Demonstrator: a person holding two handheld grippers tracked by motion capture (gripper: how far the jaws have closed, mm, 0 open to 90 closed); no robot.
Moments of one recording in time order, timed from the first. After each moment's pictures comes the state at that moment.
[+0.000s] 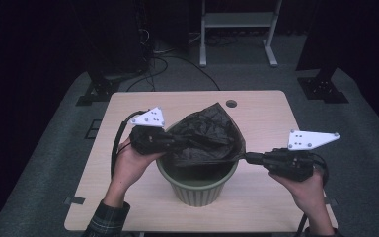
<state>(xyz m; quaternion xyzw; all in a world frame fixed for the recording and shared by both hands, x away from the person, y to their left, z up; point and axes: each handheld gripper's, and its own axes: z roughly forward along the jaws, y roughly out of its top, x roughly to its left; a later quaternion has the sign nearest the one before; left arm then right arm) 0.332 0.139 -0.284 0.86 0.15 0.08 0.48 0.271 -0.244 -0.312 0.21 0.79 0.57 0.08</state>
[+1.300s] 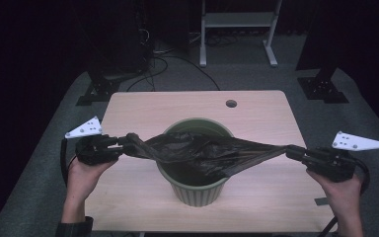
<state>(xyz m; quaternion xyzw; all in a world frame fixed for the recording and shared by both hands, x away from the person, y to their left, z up) 0.314 0.263 -0.309 0.80 0.27 0.12 0.52 0.271 -0.339 -0.334 0.33 0.75 0.56 0.15</state>
